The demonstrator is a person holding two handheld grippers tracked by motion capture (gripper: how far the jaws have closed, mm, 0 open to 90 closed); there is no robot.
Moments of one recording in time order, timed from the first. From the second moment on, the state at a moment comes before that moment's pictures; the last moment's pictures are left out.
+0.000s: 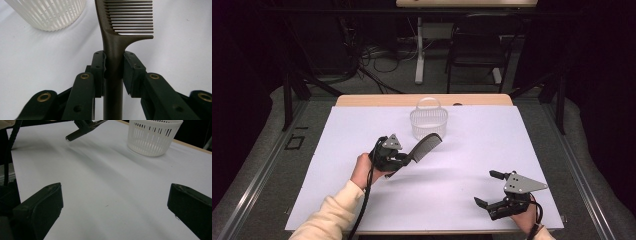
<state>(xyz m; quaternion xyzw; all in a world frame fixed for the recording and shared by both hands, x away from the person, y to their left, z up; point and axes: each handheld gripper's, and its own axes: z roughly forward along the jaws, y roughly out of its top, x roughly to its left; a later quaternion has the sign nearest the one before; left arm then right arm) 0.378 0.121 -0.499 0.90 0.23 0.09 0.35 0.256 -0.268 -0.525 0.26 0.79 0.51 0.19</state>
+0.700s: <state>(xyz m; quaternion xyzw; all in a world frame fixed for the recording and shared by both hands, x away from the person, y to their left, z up) 0.376 0.133 -0.496 0.89 0.25 0.11 0.37 0.256 -0.267 -0.525 0.26 0.79 0.51 0.19</state>
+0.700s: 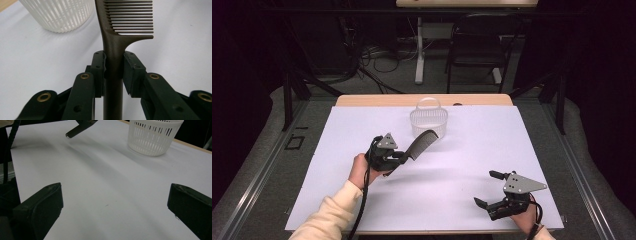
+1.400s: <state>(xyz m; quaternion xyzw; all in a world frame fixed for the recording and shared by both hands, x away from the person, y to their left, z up) 0.377 0.147 -0.488 0.87 0.27 0.13 0.40 0.258 -0.267 -0.526 0.27 0.80 0.51 0.19</state>
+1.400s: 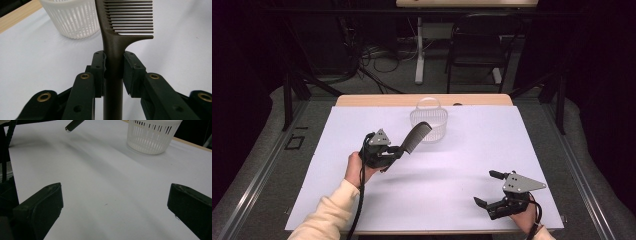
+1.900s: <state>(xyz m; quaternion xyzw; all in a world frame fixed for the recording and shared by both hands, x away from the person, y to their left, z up) 0.380 0.157 -0.487 0.85 0.29 0.15 0.40 0.260 -0.266 -0.525 0.26 0.80 0.51 0.19</state>
